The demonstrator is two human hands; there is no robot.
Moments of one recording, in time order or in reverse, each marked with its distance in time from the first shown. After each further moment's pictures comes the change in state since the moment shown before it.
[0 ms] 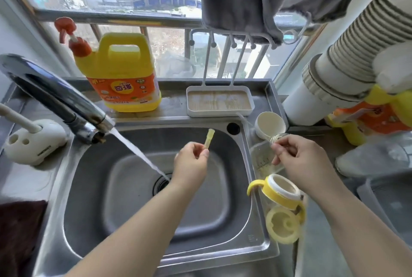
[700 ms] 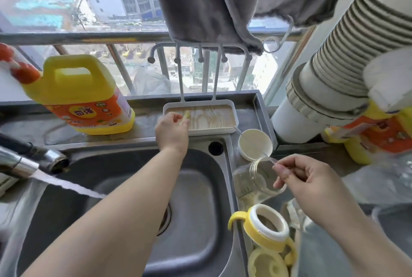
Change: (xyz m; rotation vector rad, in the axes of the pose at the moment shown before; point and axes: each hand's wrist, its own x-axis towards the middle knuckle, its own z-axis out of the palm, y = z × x) left_hand 0.126 0.047 0.049 0.225 0.377 0.090; right_hand 0.036 0.045 -0.036 0.167 -0.085 -0.006
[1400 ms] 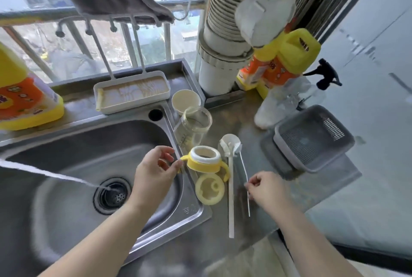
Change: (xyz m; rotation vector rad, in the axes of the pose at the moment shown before) left_hand -0.194 -0.012 -0.045 -0.197 -0.552 0.182; right_hand -0.117 0.124 0.022 -0.193 0.071 0.543
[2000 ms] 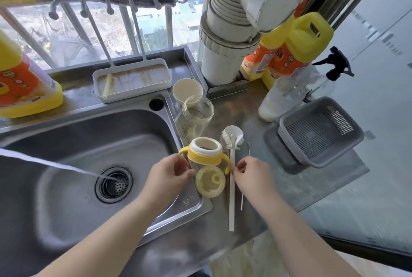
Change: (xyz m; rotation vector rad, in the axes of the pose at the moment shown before) left_hand -0.009 -0.015 0.024 0.221 -0.173 -0.055; right_hand 0.003 -0.023 0.020 -0.013 0.116 -0.137
